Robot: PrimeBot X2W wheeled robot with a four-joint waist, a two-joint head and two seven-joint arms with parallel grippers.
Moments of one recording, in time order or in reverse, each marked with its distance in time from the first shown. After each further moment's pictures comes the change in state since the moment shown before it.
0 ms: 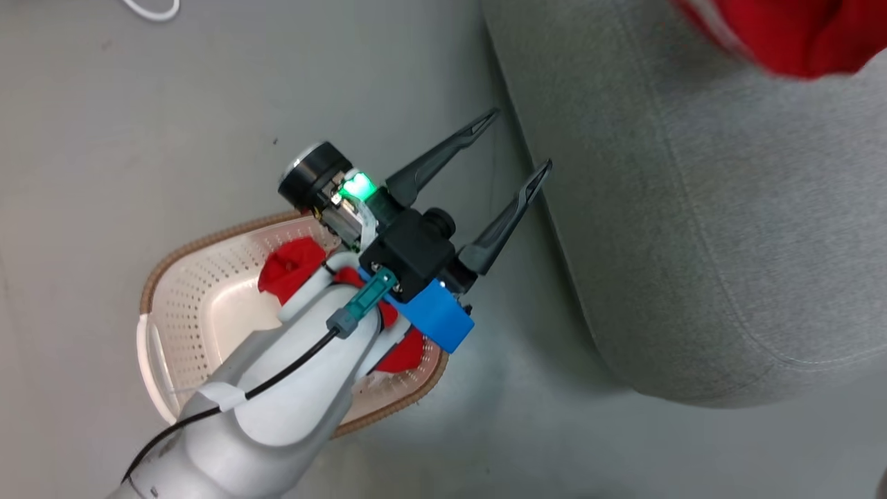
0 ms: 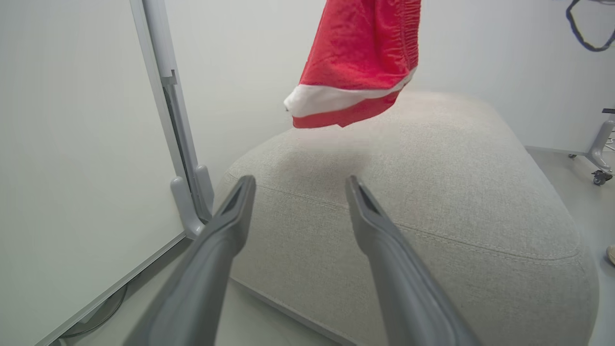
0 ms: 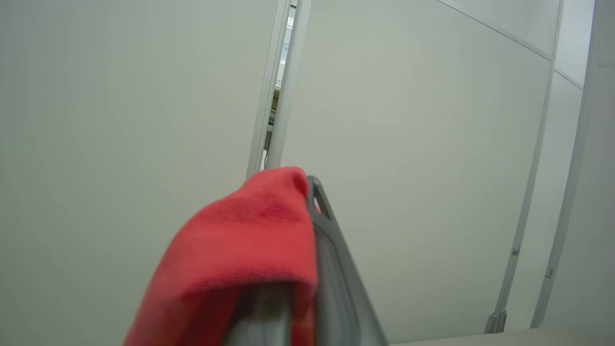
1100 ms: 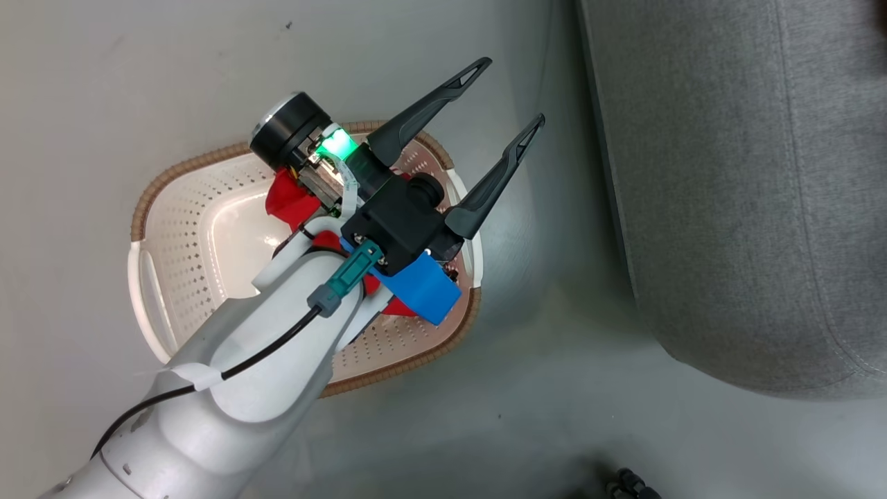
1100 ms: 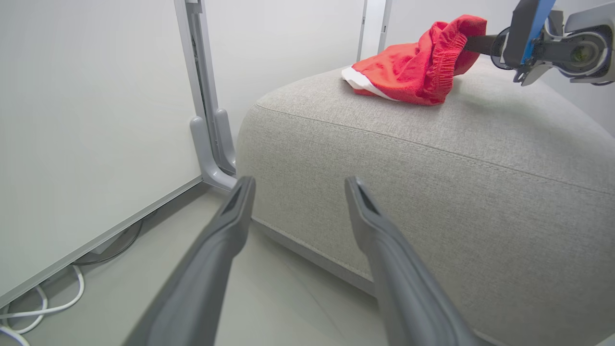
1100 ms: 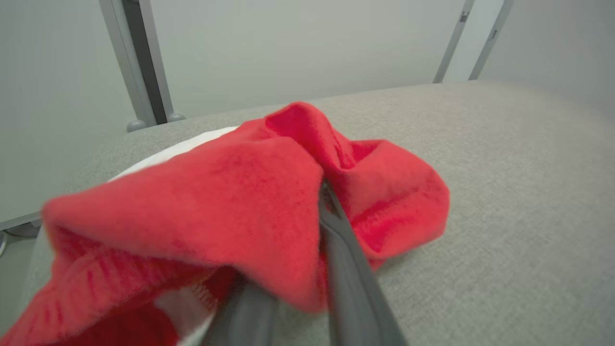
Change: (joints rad) left arm -0.089 0.049 -0.010 -0.034 0.013 0.012 0.007; right arm -0.047 -0.130 -0.184 0.584 0.114 0.000 0.000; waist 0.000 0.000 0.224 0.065
